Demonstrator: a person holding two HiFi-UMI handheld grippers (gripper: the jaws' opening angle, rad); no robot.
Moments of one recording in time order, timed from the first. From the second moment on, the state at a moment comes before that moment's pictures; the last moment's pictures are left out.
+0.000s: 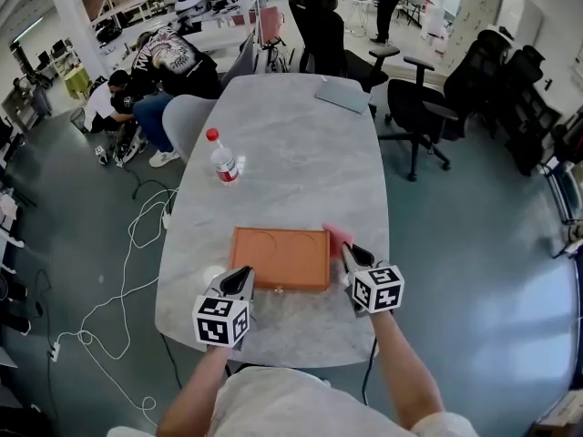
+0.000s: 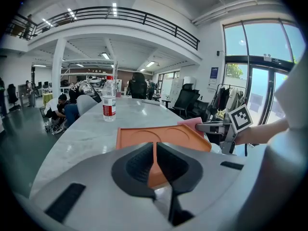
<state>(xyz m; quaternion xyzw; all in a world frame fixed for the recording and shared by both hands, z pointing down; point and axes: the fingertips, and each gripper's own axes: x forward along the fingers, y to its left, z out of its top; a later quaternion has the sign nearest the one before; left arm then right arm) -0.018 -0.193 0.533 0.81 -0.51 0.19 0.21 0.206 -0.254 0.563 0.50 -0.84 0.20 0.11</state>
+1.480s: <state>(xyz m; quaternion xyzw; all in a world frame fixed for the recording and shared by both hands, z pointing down) -0.007 -0.136 0.524 0.81 -0.52 0.19 0.21 0.183 -0.175 0.560 0.44 -0.87 0.23 0.09</state>
